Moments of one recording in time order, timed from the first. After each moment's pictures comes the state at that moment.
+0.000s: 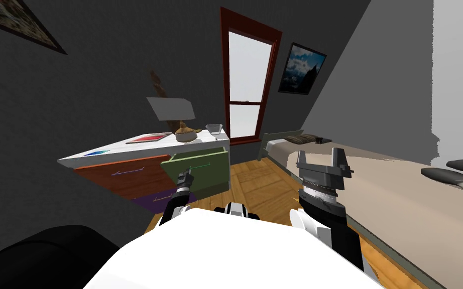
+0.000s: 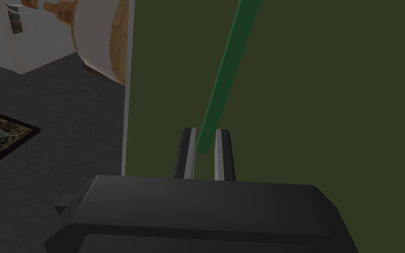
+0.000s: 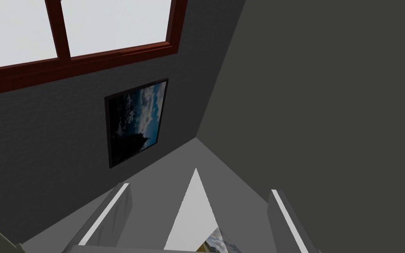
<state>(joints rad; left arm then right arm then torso) 0.56 -0.01 0.18 -1.93 0.26 -0.32 0.08 0.51 0.00 -0.04 -2.38 -0.08 -0.53 -0.17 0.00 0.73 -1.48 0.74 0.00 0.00</state>
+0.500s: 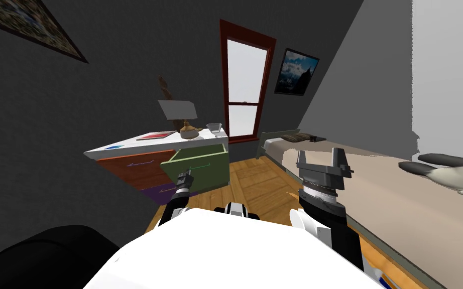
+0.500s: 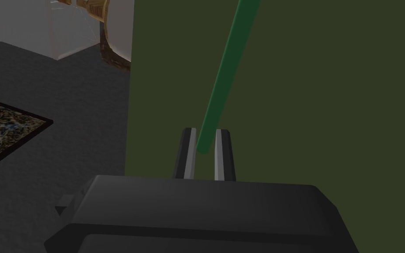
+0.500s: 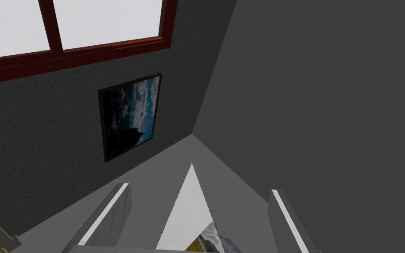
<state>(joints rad) 0.58 -0.01 0.17 -1.95 0.26 -0.32 0.08 0.51 0.00 -0.04 -2.38 -0.08 -0.53 -0.17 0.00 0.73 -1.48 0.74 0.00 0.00</state>
